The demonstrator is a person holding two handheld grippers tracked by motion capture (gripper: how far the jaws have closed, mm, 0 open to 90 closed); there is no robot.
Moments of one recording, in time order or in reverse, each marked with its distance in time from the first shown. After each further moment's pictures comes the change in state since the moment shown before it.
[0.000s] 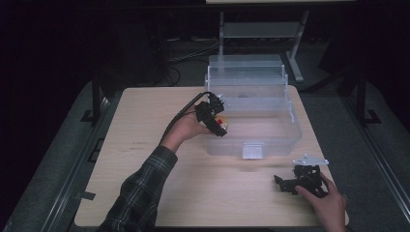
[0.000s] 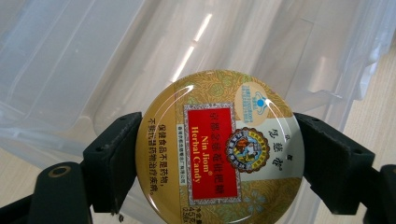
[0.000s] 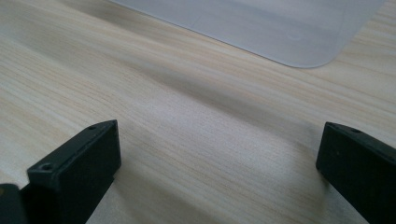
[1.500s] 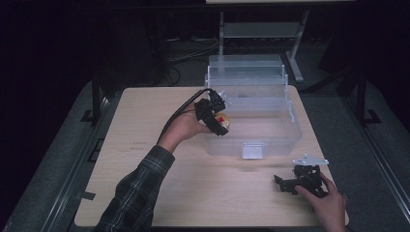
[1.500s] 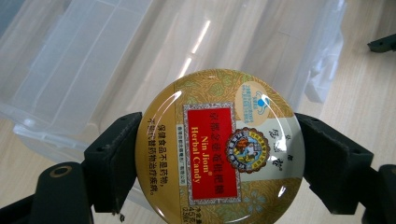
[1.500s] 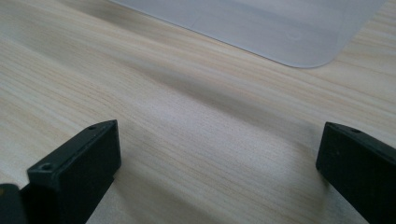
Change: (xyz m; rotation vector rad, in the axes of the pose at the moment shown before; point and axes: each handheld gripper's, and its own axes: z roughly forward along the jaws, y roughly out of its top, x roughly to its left) left arm -0.015 0.008 -0.027 -0.021 0.015 0.041; right arm 0.000 0.000 0.000 -0.001 0.000 -0.001
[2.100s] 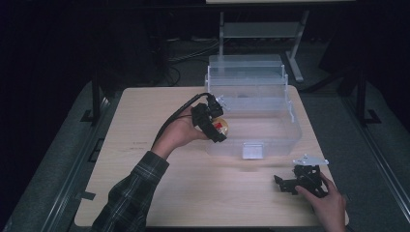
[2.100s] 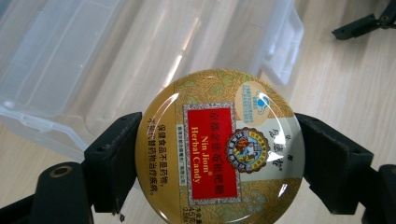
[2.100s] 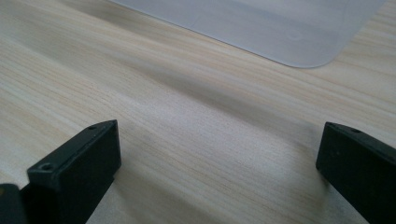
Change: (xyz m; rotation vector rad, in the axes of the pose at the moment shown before) left arm -0.022 -0.008 -0.020 -0.002 -0.018 0.027; right arm 0.000 0.000 0.000 0.000 0.001 0.000
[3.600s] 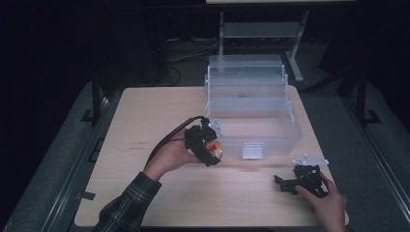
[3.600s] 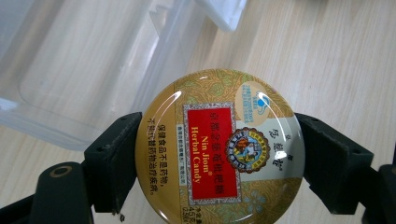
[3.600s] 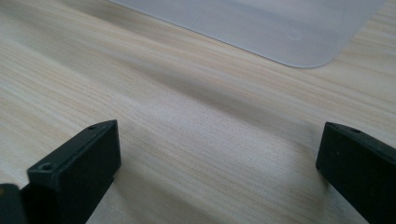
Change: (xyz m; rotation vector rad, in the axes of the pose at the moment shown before) left arm -0.042 -0.042 0.006 0.024 -0.056 0.026; right arm 0.000 0.000 0.000 0.000 0.000 0.001
